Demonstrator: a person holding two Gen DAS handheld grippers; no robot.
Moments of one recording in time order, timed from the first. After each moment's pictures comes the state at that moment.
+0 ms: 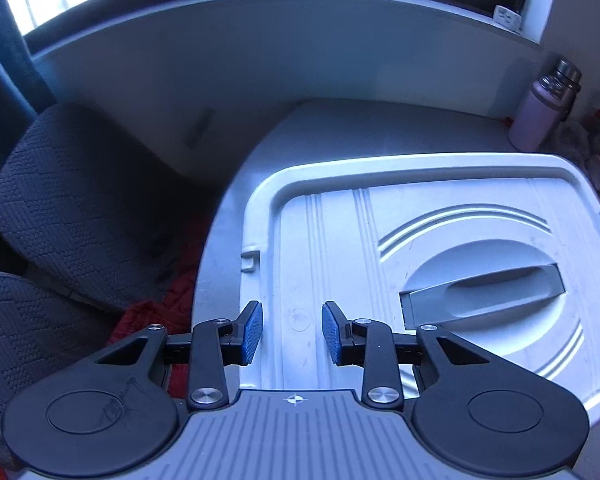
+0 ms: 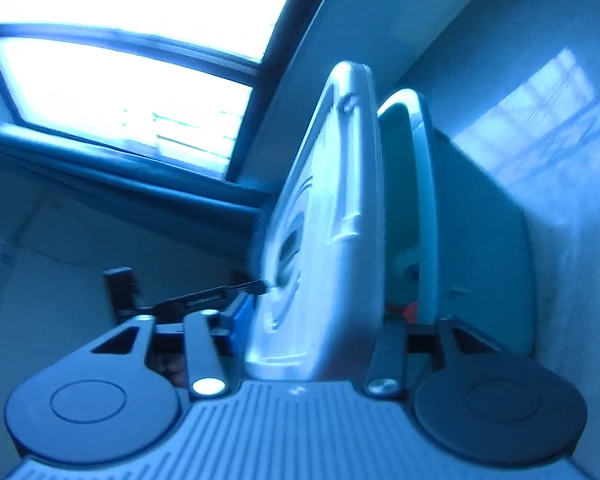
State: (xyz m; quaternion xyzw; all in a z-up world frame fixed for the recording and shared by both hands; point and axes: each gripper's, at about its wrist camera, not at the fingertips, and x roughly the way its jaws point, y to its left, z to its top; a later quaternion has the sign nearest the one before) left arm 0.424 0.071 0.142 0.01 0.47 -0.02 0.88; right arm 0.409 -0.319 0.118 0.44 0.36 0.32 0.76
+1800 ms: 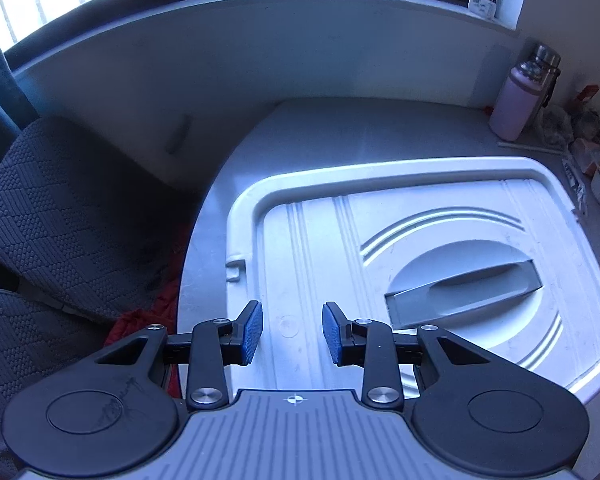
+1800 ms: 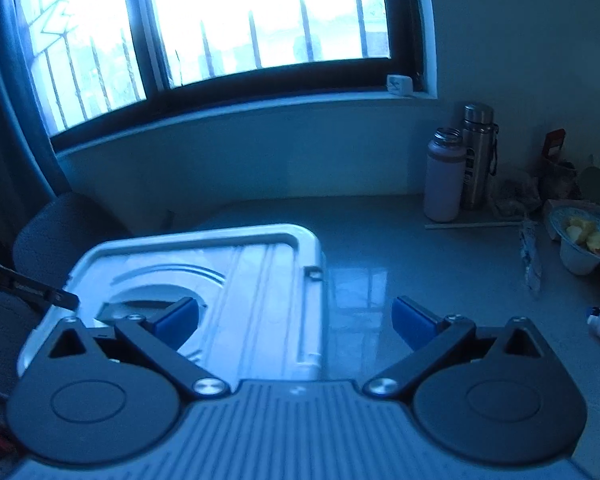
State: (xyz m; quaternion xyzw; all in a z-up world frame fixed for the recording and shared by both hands) left arm 0.415 0.061 0.144 0.03 0.46 -0.04 0.88; right arm 0.384 -0.255 0.223 0.06 0.30 0.03 0.95
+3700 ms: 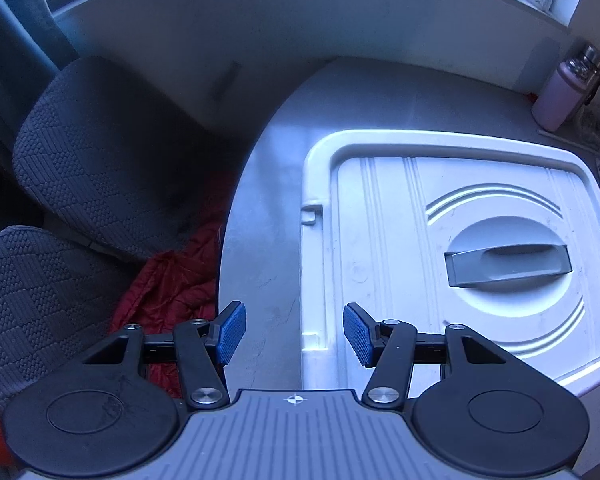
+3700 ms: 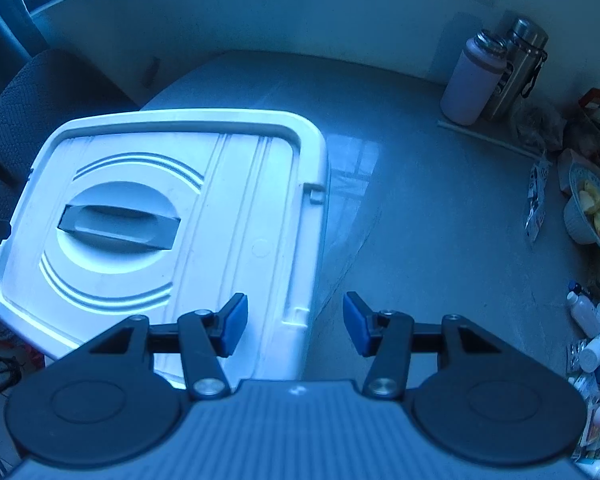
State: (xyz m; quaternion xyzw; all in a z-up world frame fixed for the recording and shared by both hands) left arm 0.406 0.097 0.155 0.00 0.53 0.01 0.85; right arm 0.458 -0.238 0.224 -0.02 0.53 0.05 0.84
